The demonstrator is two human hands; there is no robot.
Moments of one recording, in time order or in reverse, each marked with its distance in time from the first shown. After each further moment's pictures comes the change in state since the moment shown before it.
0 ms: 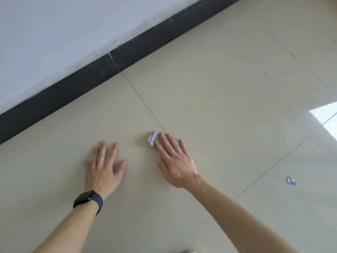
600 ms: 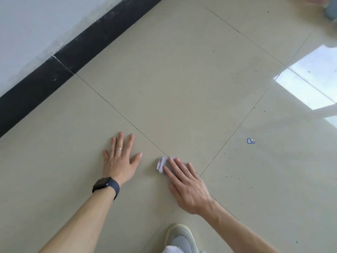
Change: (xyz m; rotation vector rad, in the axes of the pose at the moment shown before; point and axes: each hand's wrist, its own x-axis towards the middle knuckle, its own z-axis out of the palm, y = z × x) left_hand -0.014 0.117 0.017 0.074 -0.144 0.296; right_hand -0.176 0.025 0.020 0.065 0.009 0.172
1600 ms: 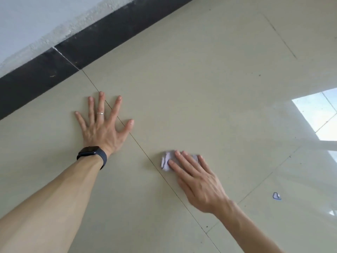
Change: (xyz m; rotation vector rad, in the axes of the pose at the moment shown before) left_hand 0.160 -0.048 -0.070 -0.026 0.361 -0.117; right_hand 0.142 0.047 -0.071 -0.050 -0.098 -0.107
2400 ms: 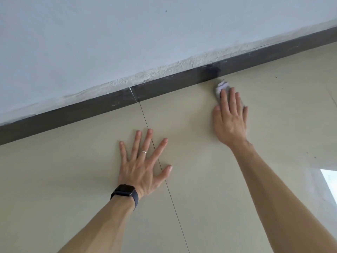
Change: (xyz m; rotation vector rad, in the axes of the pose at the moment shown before) left_hand 0.004 -0.002 -0.002 0.040 -0.001 0.006; right_hand 0.323 0.045 -0.102 -0.078 0.295 0.264
